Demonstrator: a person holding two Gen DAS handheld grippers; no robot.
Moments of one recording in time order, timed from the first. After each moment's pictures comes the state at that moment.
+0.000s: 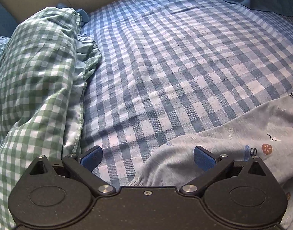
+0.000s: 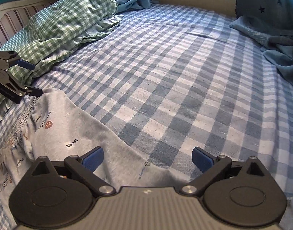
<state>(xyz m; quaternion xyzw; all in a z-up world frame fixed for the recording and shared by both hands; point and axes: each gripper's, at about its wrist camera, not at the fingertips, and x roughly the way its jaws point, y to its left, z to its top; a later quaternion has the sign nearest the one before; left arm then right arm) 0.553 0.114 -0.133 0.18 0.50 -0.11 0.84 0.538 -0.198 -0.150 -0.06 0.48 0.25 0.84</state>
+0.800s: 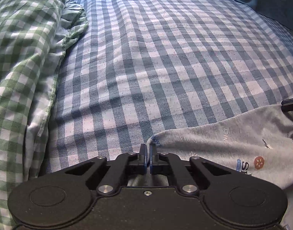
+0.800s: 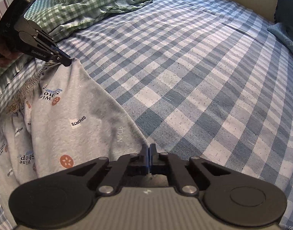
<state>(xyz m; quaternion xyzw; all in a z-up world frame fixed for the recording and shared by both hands) 0.570 0.127 -0.164 0.09 0.56 -0.13 0.82 0.534 -0.166 -0.167 -0.15 0.49 0.29 0.81</state>
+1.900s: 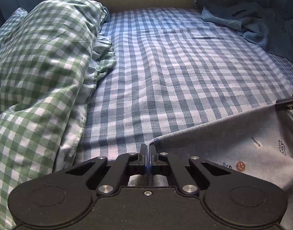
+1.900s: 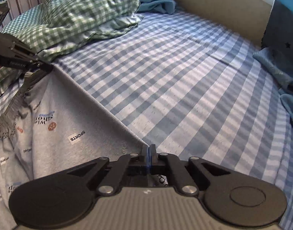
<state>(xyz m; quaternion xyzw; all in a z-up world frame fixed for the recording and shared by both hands) 0.567 0.143 -0.124 0.06 0.47 -0.09 0.87 0.585 -0.157 -0.135 -0.16 0.43 0.25 0.85</state>
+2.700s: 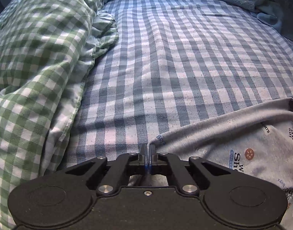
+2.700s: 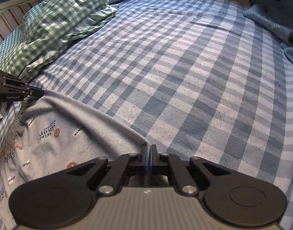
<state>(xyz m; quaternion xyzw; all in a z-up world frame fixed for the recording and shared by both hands) 0.575 0.129 -0.148 0.08 0.51 -0.05 0.85 0.596 -0.182 -0.162 -0.08 0.49 0.26 0.83</state>
